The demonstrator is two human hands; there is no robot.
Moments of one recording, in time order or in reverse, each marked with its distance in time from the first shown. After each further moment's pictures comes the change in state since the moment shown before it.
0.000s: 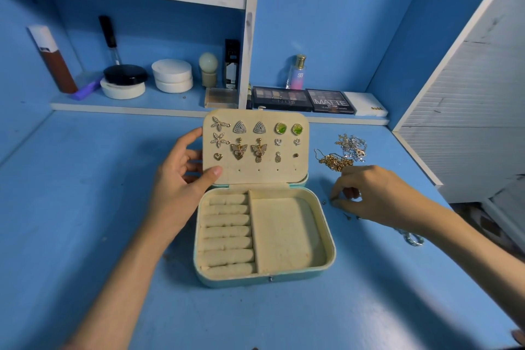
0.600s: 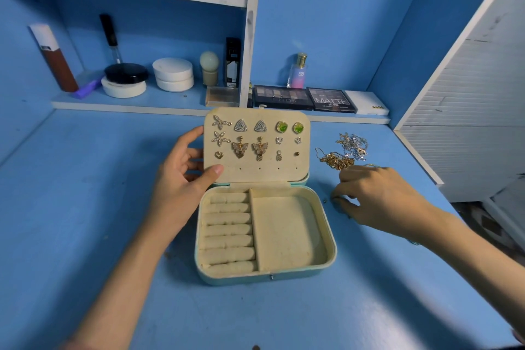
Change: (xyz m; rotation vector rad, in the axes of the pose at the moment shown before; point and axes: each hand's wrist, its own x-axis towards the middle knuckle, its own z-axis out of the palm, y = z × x) left_hand 0.001 -0.004 -0.001 -0.013 0.002 0.005; right_hand -0.005 -0.004 0.006 -0.256 0.178 -0.209
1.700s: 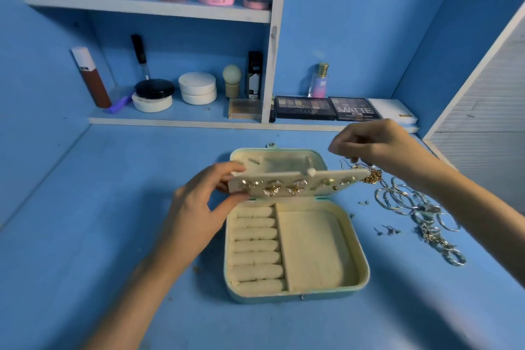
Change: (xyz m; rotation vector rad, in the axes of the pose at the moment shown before) left_hand -0.011 0.002 -0.019 0.513 -0.023 0.491; right_hand 0.072 0.003 -0.036 0.964 0.080 0.387
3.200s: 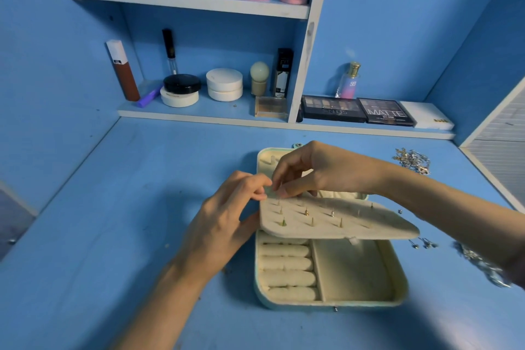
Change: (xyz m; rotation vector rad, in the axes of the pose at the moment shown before) left_hand -0.012 -0.007 -0.007 0.046 -0.054 0.170; right_hand 0.032 -0.048 0.082 -0.021 -0.611 -0.077
